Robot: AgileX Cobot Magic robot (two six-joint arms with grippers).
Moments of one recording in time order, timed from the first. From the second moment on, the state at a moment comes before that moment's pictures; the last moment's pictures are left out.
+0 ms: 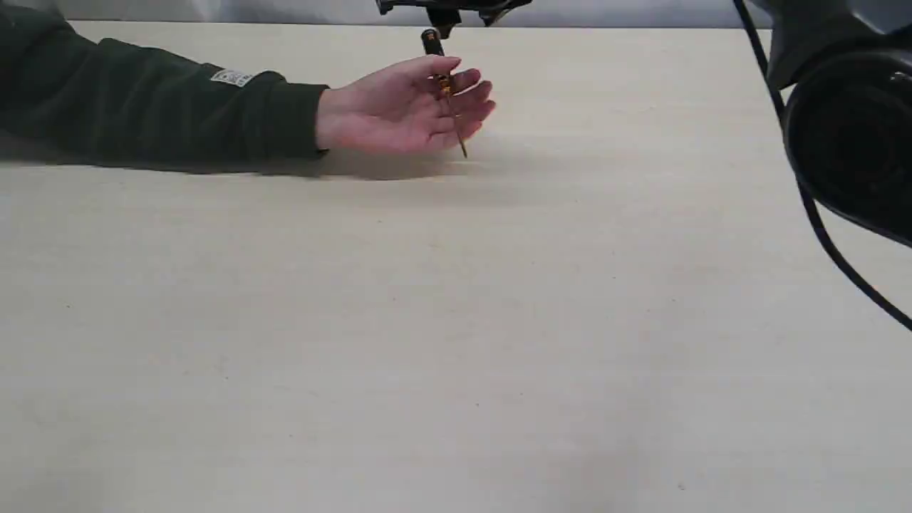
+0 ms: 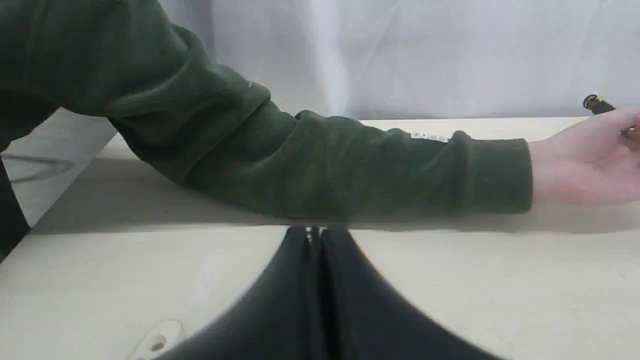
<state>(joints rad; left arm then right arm) 0.02 0.00 0.00 0.07 0.26 -0.07 0.51 2.30 -2.22 -0.22 1.06 0.28</state>
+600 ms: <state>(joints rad) 0.02 0.00 0.00 0.07 0.26 -0.07 0.51 2.15 -2.07 -0.25 1.20 0.25</state>
